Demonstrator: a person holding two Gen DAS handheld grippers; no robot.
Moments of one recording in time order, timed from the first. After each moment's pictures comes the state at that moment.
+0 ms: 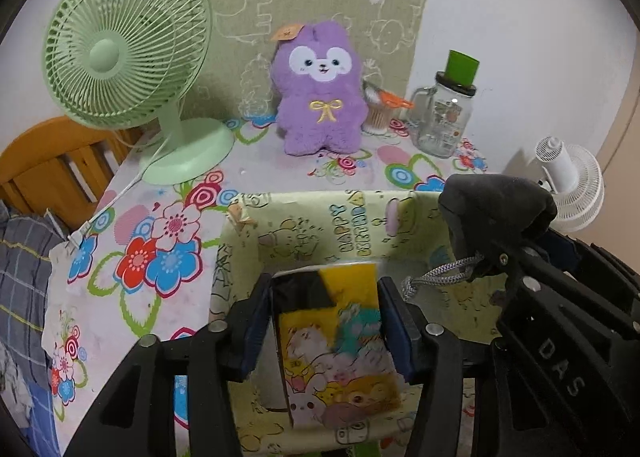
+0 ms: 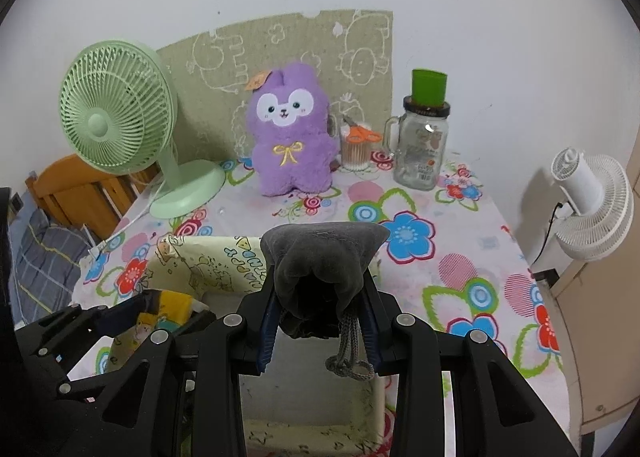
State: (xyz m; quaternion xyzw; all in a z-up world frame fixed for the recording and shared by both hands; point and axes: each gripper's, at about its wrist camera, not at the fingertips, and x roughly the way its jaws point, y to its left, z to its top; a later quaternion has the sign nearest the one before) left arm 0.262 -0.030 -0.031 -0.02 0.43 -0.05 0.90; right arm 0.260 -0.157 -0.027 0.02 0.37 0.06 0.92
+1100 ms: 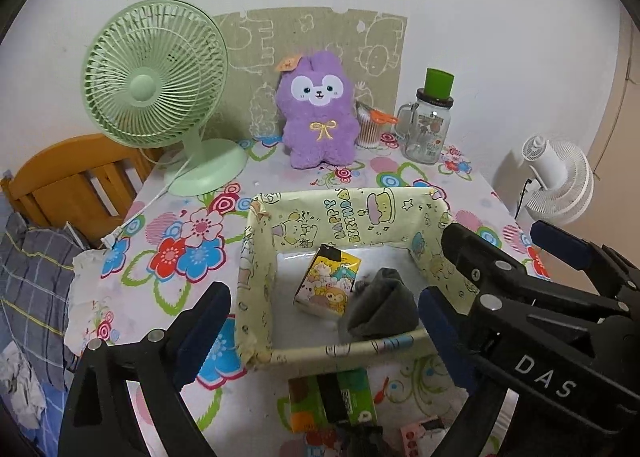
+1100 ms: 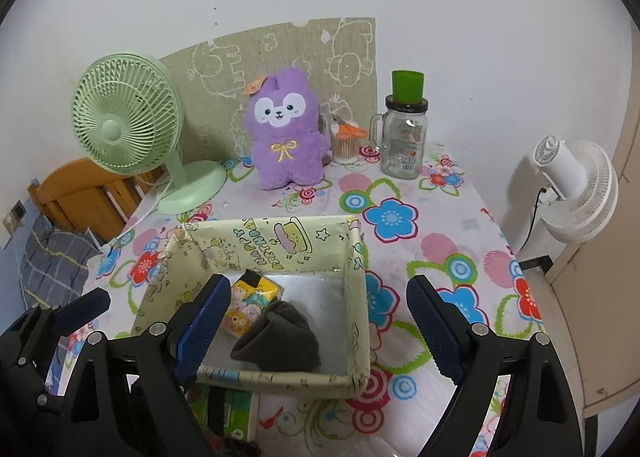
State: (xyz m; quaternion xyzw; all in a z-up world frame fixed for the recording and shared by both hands) left arm 0.198 -0.034 0.006 0.00 0.39 -0.04 0.92; right arm 0.217 -0.165 -0.008 0.03 0.38 0.05 0.92
